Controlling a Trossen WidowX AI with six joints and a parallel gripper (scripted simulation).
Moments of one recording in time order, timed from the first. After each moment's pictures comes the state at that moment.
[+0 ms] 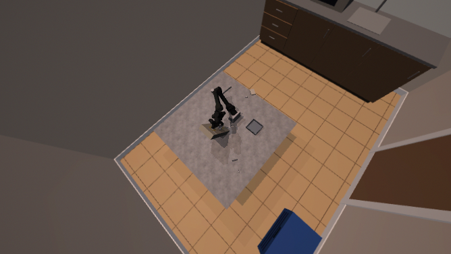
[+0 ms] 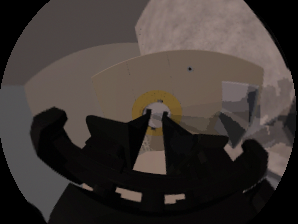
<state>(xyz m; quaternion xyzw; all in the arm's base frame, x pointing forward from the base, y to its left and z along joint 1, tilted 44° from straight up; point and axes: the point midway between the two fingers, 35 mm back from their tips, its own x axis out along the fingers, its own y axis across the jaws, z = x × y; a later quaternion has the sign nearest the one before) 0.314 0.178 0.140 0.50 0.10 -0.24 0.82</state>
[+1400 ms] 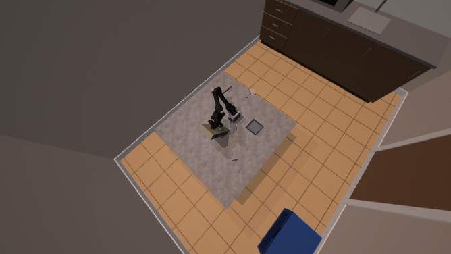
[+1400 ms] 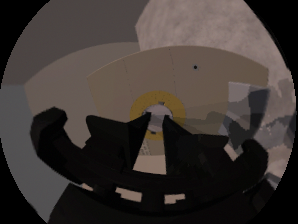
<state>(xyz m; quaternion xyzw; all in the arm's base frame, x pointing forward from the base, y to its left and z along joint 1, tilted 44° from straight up) 0.325 0.176 0.136 0.50 0.10 -0.23 0.83</state>
